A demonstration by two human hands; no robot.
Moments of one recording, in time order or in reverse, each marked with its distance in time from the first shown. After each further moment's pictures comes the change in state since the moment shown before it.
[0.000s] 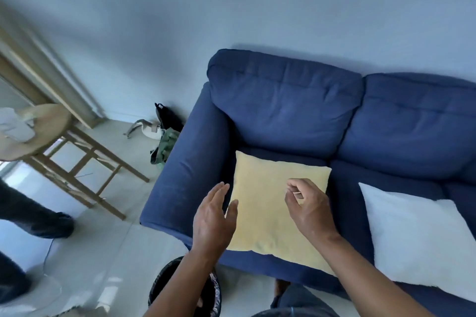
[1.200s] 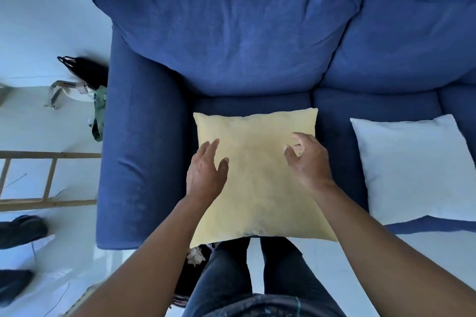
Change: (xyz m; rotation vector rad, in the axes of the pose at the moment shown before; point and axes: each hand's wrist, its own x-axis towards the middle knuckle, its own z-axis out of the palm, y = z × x) left_hand 0.192 -0.011 0.158 0.173 -0.461 -0.027; right_hand 0.122 0.158 0.046 -0.134 -0.094 0.582
